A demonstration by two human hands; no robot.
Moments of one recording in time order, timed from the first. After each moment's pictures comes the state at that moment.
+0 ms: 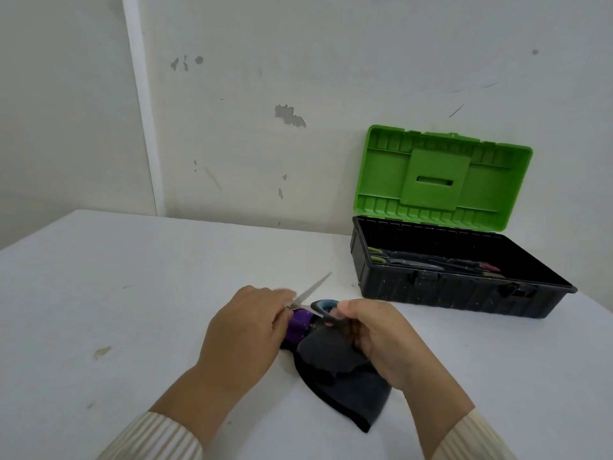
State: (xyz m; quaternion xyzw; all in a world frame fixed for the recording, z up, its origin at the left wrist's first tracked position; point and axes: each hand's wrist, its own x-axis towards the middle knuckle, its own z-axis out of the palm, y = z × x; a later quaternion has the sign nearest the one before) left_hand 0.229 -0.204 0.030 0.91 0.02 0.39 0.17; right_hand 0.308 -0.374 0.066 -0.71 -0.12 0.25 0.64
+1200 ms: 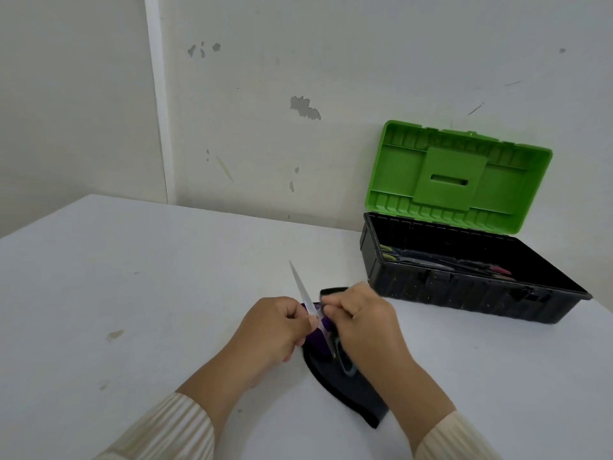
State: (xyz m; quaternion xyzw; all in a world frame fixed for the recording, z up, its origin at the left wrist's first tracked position) left_hand 0.233 -0.220 0.041 0.76 0.17 0.09 0.62; right_hand 0.296 -0.351 0.059 -0.87 -0.35 -0.11 0.32
